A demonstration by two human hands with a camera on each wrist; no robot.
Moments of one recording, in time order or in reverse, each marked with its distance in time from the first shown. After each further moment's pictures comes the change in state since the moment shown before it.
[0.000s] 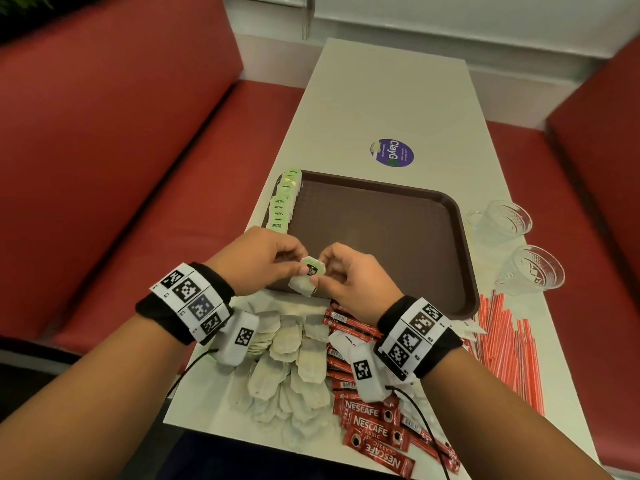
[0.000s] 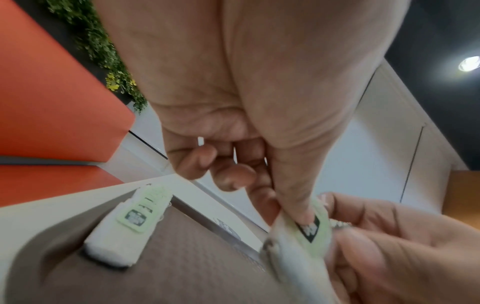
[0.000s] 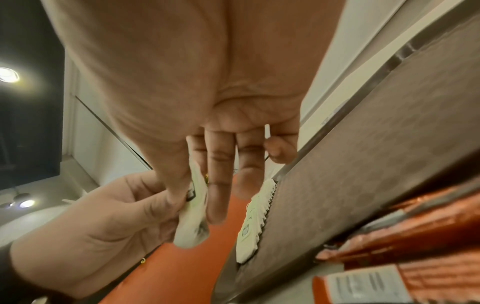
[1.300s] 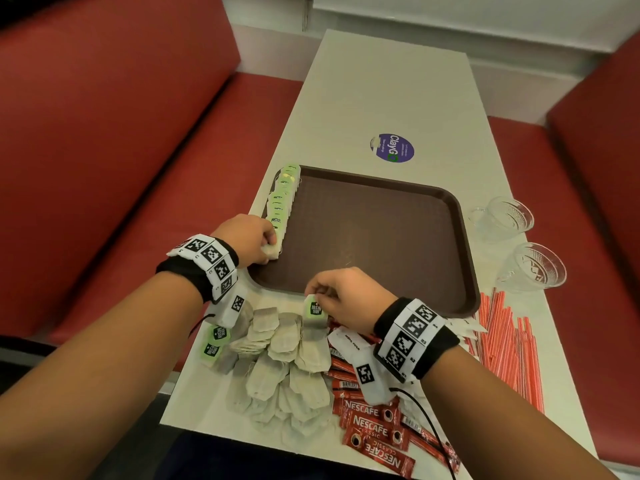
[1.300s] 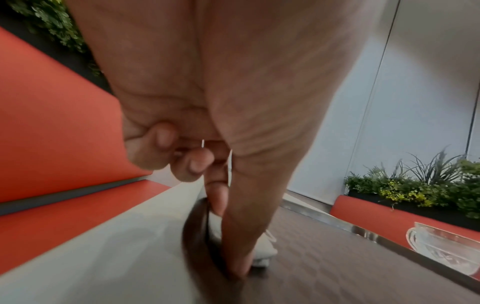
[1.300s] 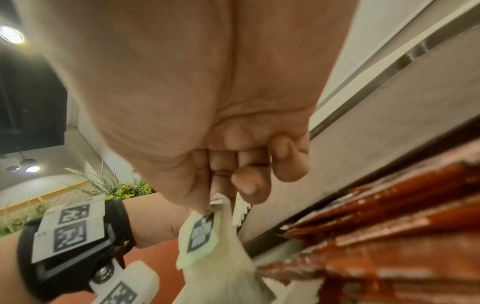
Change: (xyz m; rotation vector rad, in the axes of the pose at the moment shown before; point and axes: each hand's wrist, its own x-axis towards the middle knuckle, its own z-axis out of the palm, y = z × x) left_hand 0.052 -0.067 -0.003 0.409 -0.116 -0.361; right_hand 0.002 0.007 0.010 -0.258 -0.286 0.050
